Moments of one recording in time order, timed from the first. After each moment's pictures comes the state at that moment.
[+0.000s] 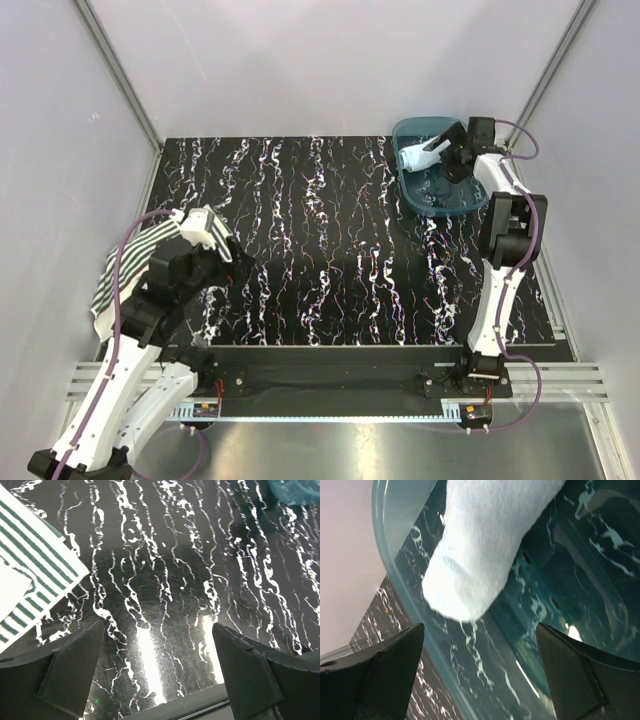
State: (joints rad) left arm -0.35 0.59 0.77 -0.66 0.04 -0.31; right arm -0.09 2.28 1.89 -0.32 -0.19 0.84
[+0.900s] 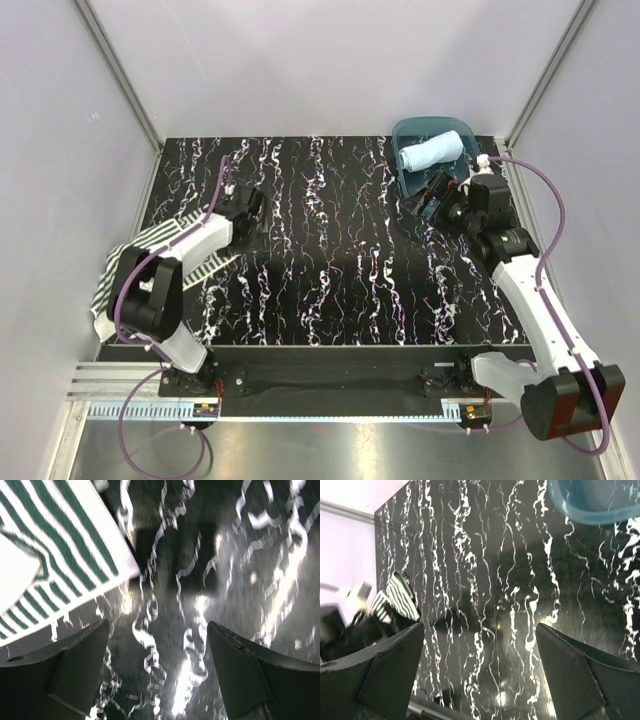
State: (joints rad) left arm -0.33 1.59 1.04 -0.64 -0.25 -0.42; right arm 0.17 1.10 1.02 -0.41 -0.20 0.70
